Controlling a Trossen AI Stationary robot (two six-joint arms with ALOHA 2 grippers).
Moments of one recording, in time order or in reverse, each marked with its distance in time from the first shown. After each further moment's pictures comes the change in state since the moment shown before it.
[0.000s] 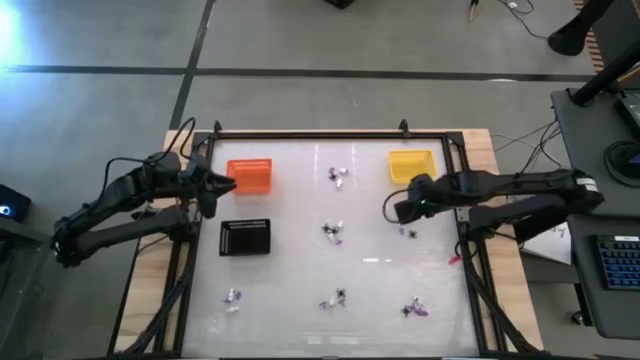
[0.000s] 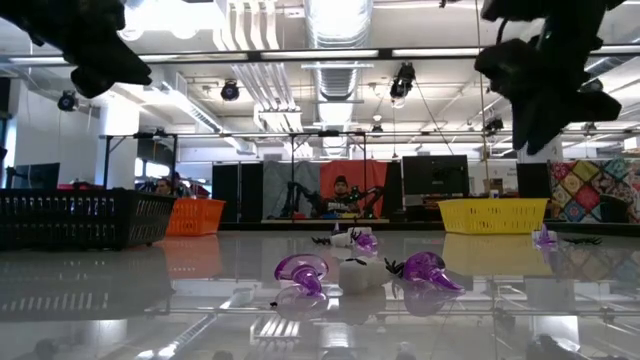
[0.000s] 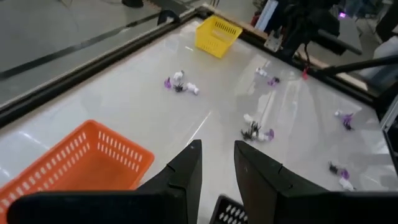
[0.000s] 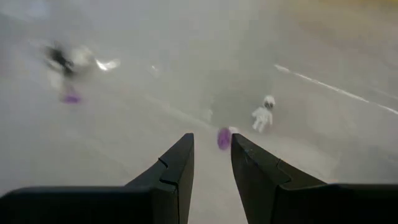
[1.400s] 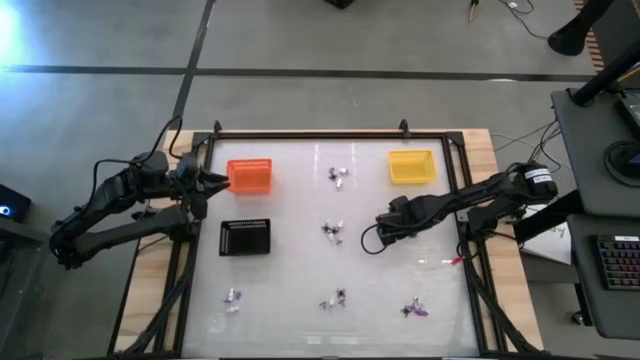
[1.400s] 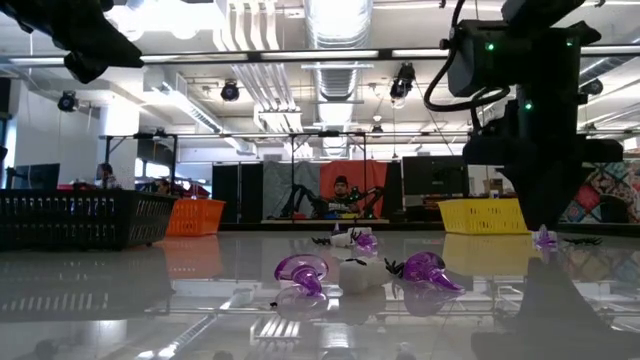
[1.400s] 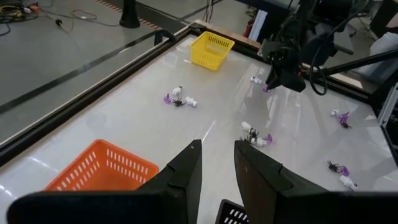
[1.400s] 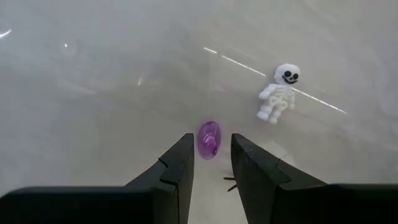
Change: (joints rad) left arm 0.000 -0.046 0.054 -0.037 0.000 0.079; right arm 0.145 0.468 0.001 0.105 0.075 0.129
